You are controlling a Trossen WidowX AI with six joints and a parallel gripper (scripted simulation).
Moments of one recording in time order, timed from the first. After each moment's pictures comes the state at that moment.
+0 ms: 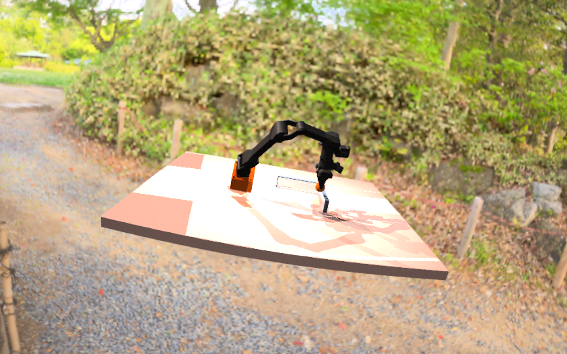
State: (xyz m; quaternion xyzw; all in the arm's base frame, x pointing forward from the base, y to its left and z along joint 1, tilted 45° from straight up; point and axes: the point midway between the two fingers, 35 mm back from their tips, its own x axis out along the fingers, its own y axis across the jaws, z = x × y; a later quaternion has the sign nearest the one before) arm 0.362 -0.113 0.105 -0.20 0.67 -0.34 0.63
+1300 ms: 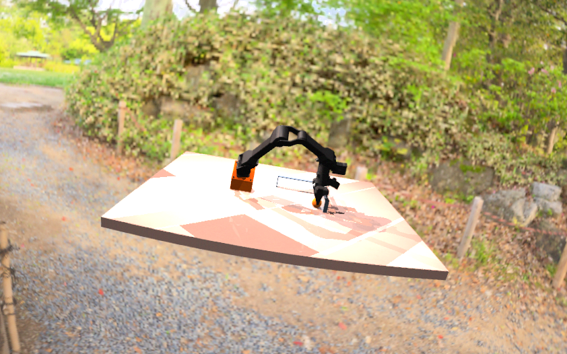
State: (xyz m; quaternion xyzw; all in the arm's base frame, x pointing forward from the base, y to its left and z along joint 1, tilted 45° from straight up) arm 0.350 -0.169 0.051 -0.20 0.67 -0.34 0.63
